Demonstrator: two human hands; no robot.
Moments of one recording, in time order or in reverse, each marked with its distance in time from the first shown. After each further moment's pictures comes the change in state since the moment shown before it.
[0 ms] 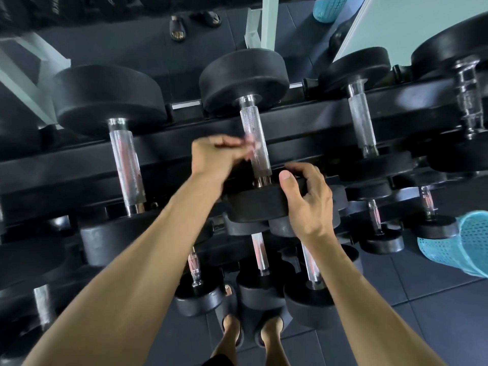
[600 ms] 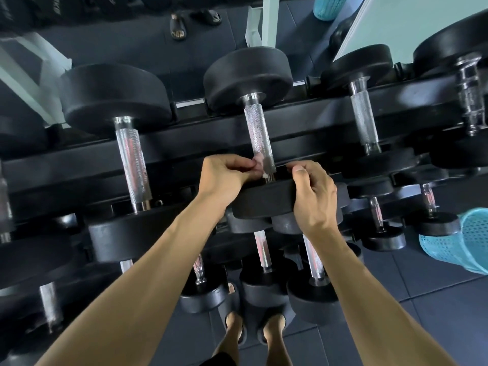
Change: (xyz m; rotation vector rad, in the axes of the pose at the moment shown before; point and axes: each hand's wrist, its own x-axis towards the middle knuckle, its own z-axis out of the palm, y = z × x) left_hand -0.024 -0.020 -0.009 0.177 -0.096 -0.017; right_hand 0.003 -0.007 0.001 0.037 0.040 0.061
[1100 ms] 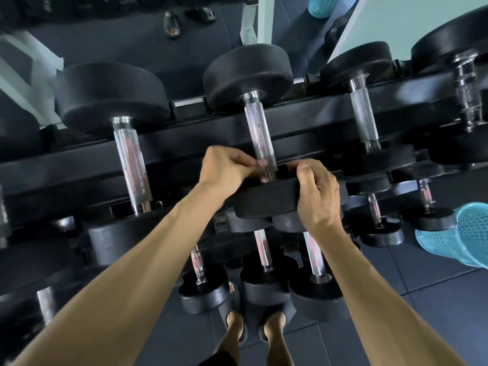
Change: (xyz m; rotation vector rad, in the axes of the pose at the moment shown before) left_hand 0.012 0.009 -0.006 0.184 -0.007 -0.012; right_hand 0.001 0.001 0.000 -0.022 0.009 0.000
